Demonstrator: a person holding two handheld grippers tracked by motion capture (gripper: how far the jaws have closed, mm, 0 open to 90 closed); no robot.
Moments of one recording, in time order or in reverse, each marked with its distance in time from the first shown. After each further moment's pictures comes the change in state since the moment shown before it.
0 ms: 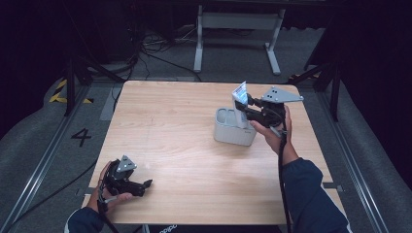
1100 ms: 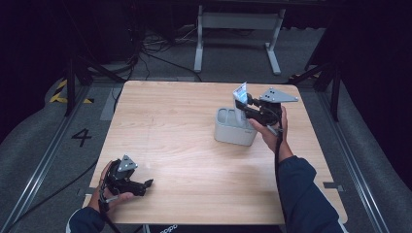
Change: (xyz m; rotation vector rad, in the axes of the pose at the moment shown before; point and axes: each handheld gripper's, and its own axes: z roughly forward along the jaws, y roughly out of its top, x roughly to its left) left arm -0.001 0.001 0.001 0.000 0.000 -0.018; right arm -0.018 -0.024 0.021 0.004 -0.034 0.038
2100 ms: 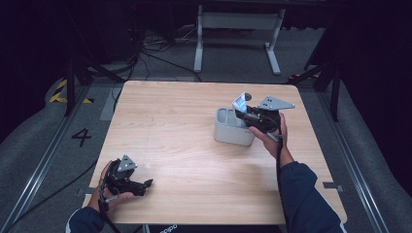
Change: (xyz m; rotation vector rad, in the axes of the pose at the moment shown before) left arm 0.001 0.001 0.000 0.000 0.004 0.018; right arm -0.001 -0.027 0.001 0.062 0.037 -0.010
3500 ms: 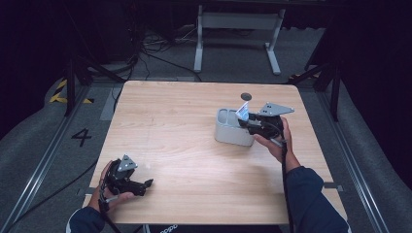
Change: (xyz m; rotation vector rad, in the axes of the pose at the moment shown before) left arm -0.002 0.000 0.000 0.005 -0.013 -0.025; right arm 0.000 -0.016 -0.008 0.120 0.017 -0.052
